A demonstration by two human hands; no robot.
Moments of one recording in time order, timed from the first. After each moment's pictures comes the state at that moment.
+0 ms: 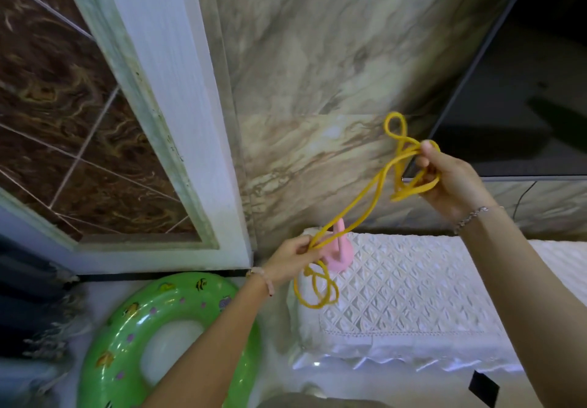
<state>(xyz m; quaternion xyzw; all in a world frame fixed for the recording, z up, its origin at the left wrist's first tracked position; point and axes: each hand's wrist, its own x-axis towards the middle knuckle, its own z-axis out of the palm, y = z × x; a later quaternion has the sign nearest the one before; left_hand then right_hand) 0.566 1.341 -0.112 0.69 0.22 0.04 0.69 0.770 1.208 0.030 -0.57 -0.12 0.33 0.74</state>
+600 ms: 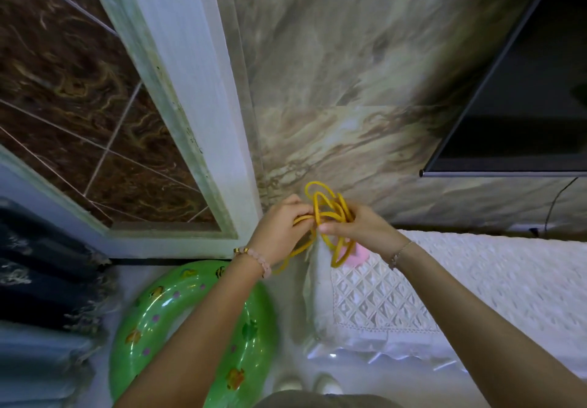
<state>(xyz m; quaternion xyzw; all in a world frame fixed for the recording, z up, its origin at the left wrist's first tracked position) 0.546 1.364 -0.052 0.88 0.22 0.18 0.39 0.684 1.248 -0.042 -0.68 -0.39 0.44 0.45</state>
